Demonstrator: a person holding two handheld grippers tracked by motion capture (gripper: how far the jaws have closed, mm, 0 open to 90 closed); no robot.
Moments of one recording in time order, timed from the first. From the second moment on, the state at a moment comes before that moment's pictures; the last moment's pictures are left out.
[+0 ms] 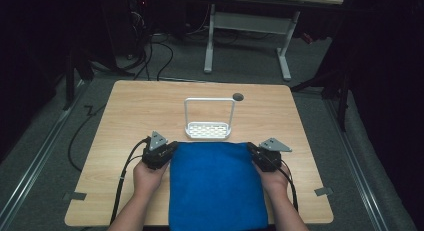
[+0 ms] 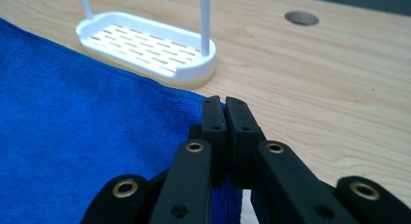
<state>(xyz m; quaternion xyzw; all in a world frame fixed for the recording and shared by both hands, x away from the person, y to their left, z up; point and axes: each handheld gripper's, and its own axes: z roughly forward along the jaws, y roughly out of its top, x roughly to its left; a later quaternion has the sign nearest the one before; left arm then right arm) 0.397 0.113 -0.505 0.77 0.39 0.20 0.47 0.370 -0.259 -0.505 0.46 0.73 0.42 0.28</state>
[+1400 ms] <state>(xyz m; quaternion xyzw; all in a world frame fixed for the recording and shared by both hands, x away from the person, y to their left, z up) 0.355 0.120 -0.378 0.66 0.32 0.30 0.61 0.318 -0.253 -0.387 0.38 0.63 0.56 0.39</state>
